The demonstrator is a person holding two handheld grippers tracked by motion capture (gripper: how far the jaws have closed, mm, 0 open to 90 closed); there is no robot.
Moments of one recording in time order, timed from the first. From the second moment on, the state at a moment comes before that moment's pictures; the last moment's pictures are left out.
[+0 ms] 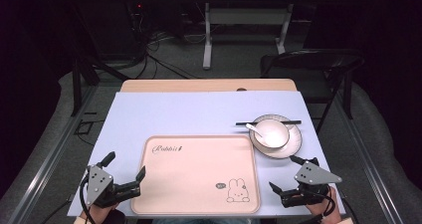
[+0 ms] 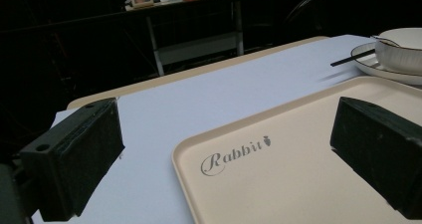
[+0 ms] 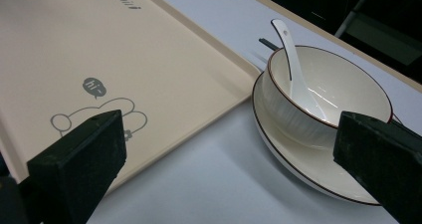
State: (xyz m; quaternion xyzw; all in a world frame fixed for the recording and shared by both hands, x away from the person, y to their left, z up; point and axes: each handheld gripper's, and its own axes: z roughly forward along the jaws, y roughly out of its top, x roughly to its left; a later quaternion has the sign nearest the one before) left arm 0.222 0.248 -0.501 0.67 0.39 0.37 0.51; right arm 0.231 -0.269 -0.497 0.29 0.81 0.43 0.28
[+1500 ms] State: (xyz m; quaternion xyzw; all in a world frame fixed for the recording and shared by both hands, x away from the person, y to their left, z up) left arm 0.224 0.247 -0.501 0.68 0.39 0.37 0.50; right arm 0.316 -0.305 -0.446 0.22 0.91 0.28 0.21
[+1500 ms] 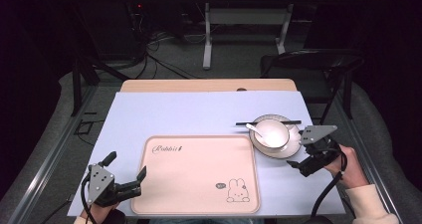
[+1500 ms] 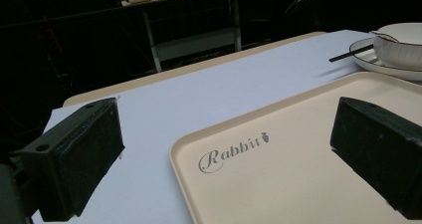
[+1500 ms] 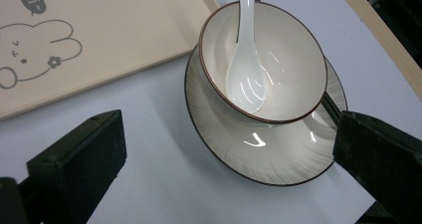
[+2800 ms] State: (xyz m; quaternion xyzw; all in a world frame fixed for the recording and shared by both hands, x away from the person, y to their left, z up) left arm 0.224 0.247 -0.501 0.68 0.39 0.37 0.50; right arm 0.450 -0.306 -0.430 0.10 0.99 0.09 0.09
